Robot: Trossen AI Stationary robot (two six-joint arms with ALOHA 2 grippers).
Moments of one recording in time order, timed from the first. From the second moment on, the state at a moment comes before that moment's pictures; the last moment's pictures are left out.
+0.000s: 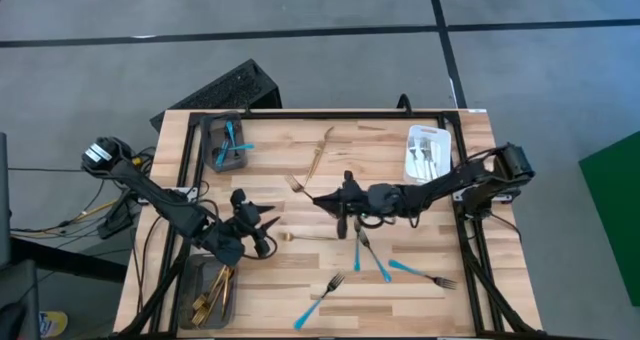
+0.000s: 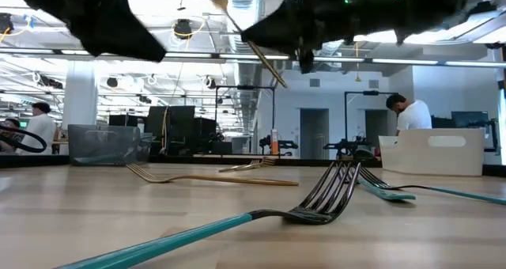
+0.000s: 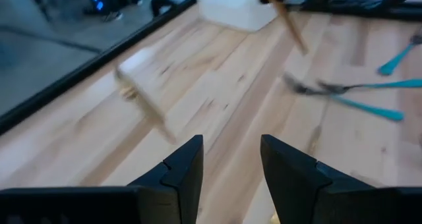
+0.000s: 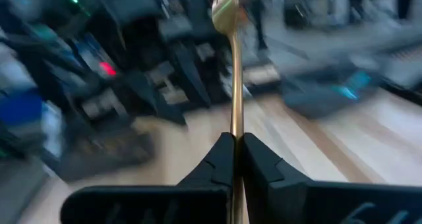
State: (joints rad) left arm -0.58 1.26 0.66 -0.21 -0.97 -0.65; right arm 0.16 1.65 0.79 0.75 0.28 0.24
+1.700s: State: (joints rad) left arm -0.61 1.20 0.93 -0.58 -0.41 -0.70; right arm 0.26 1.85 0.74 1.09 0.26 0.19
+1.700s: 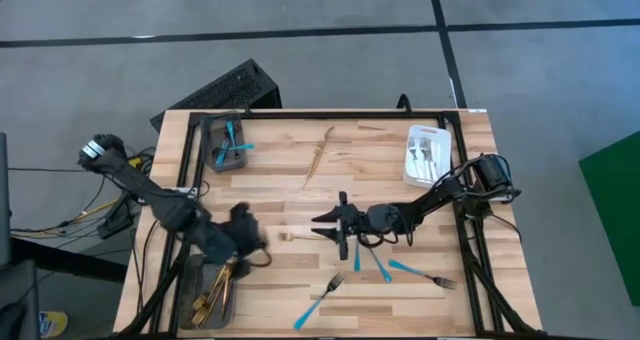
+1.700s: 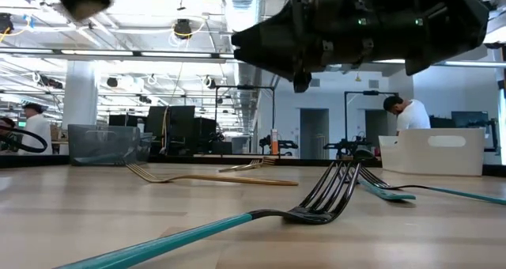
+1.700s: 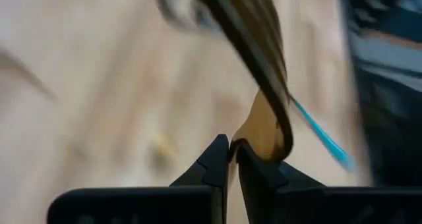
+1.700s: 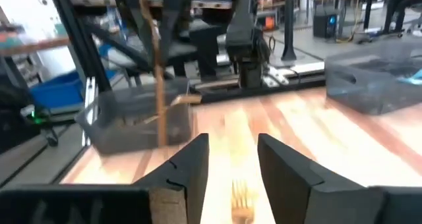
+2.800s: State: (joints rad) left arm -0.96 1.21 0.79 -0.79 -0.34 -1.19; right arm 0.30 1.91 0.92 0.54 0.34 0.26
